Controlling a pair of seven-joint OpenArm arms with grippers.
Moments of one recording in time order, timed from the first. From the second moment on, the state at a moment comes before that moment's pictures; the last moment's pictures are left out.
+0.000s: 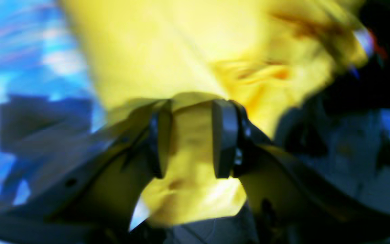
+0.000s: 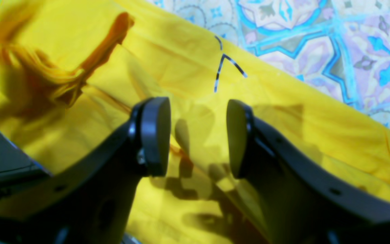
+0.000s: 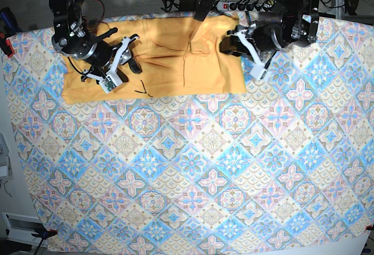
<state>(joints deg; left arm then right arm) 21.7 -14.4 1.4 96.1 -47.5 -22.4 57.4 -21.5 16.9 0.3 99.3 17.0 33.8 -35.3</state>
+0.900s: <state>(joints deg) 24.0 -16.2 -7.3 98.3 -44.6 -12.9 60.1 -21.4 16.9 -1.4 99.3 17.0 34.0 -35.1</state>
